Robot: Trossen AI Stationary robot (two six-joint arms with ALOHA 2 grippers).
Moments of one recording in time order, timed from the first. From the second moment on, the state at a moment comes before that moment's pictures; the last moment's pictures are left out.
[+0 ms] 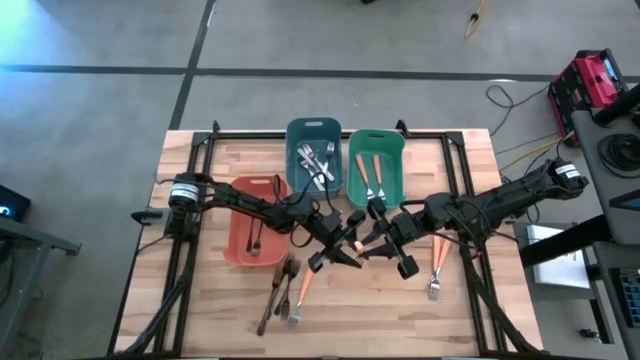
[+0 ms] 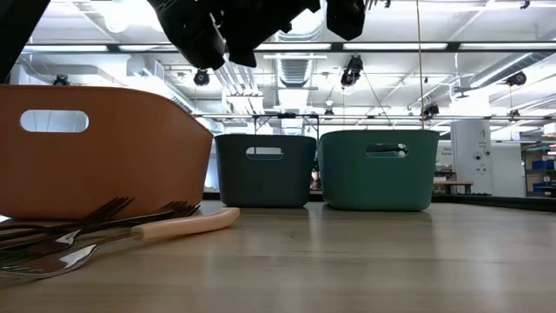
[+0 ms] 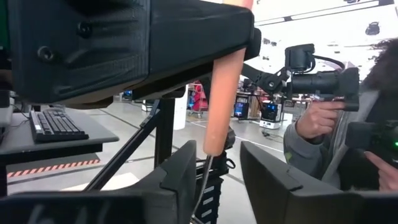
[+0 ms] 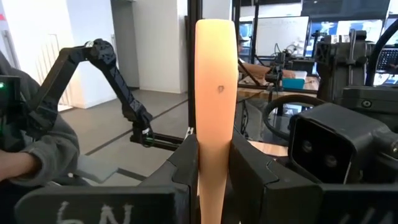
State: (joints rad) left arm -0.07 2.00 1.18 1.12 0.67 -0.26; right arm 0.25 1.20 0.77 0.53 -0.18 0.01
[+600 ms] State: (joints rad) left arm -0.07 1.98 1.14 1.11 0.57 -0.30; right arm 0.25 1.19 0.77 0.50 -0.15 0.09
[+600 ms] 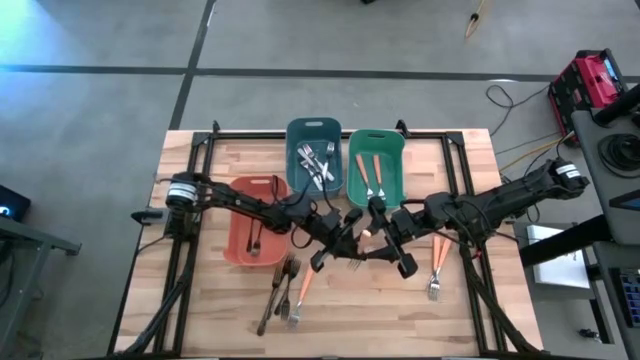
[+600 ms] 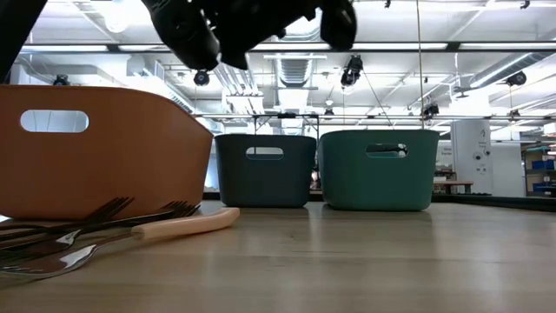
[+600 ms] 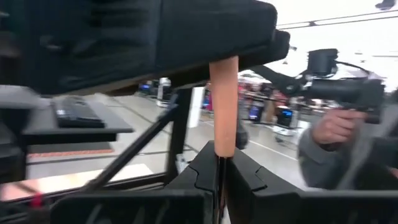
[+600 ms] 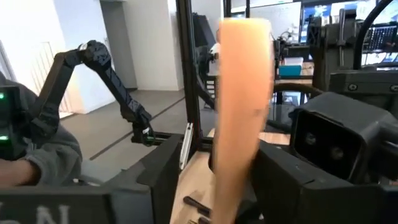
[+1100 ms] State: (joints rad) left arm -0.12 1.70 0.81 1.11 -0.12 0.03; right arm 0.25 1.12 0.77 0.35 0.29 0.13
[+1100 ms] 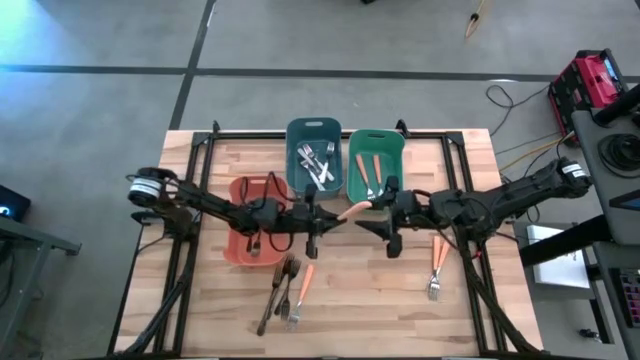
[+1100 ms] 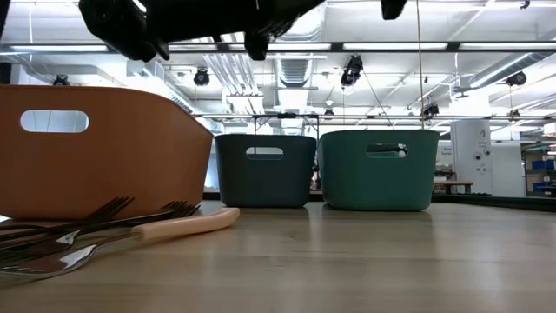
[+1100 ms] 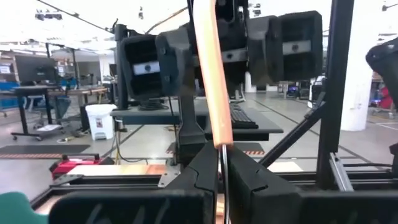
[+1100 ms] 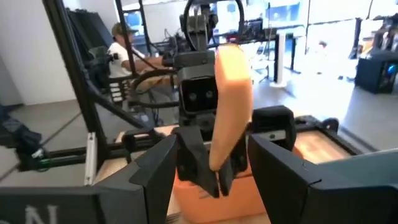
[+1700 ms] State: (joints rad) left arm -0.12 1.71 0.80 1.10 -0.12 0.05; right arm 0.23 1.30 0.87 0.48 0.34 0.03
